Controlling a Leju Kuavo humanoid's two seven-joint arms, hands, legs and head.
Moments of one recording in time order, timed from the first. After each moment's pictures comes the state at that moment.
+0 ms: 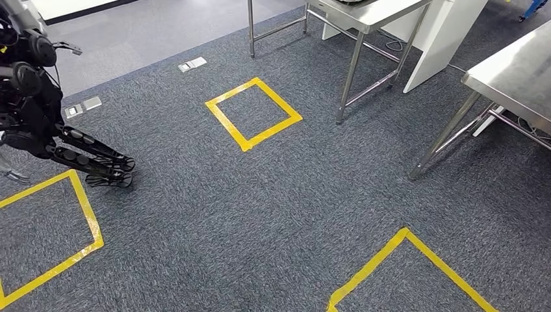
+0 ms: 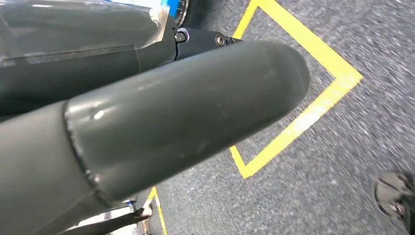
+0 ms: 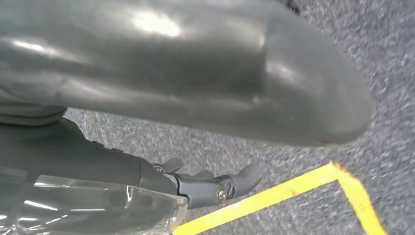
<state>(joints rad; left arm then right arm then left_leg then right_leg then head) -0.12 -0.06 -1.55 -0.10 1.38 0.39 0.24 -0.09 0.17 -1.22 -0.24 1.15 -0.14 -0.38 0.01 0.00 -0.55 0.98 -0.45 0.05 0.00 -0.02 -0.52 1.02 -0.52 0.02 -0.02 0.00</state>
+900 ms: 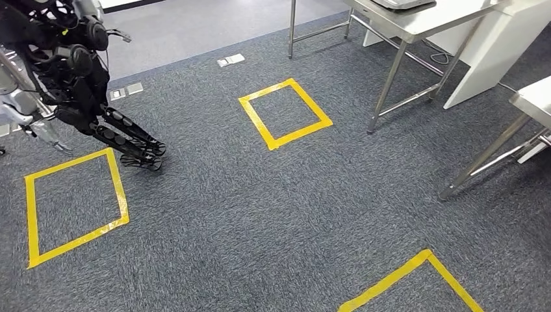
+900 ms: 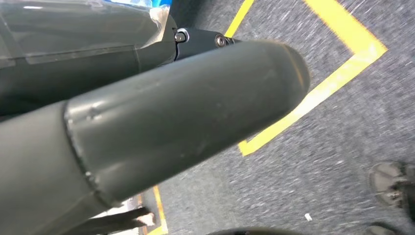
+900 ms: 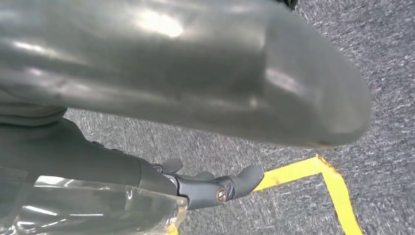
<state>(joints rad) -0.12 -0.06 -1.55 -0.10 1.33 0.37 0.24 -0.09 0.17 -1.22 -0.24 1.11 -0.17 -0.38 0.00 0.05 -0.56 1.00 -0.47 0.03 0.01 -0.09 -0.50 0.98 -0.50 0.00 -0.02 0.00</state>
